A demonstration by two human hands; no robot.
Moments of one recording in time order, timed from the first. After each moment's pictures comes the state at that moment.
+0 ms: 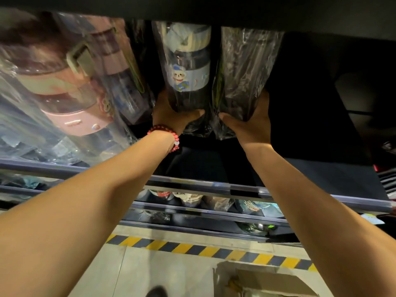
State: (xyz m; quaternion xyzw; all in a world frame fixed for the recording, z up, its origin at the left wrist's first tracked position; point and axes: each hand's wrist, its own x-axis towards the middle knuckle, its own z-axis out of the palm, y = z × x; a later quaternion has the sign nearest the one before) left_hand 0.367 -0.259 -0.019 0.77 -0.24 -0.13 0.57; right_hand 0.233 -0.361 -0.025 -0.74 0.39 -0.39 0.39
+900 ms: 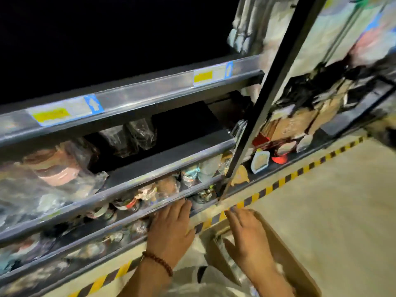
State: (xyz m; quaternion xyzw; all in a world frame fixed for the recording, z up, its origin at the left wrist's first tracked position) left_hand 0.135 -0.053 0.075 0.69 -0.72 -0.08 0.03; right_hand -0.065 -0.073 0.060 -0.82 0.56 -0.06 0.09
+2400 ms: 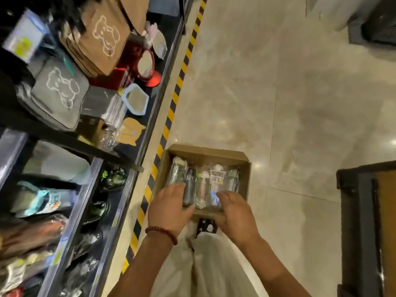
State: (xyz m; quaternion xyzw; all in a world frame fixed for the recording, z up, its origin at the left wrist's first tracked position) left_hand -0.136 -0.096 -0.052 0.42 -0.85 -0.26 -0.16; right_hand -0.263 0.034 -0.084 -0.46 0.83 -0.07 0.30
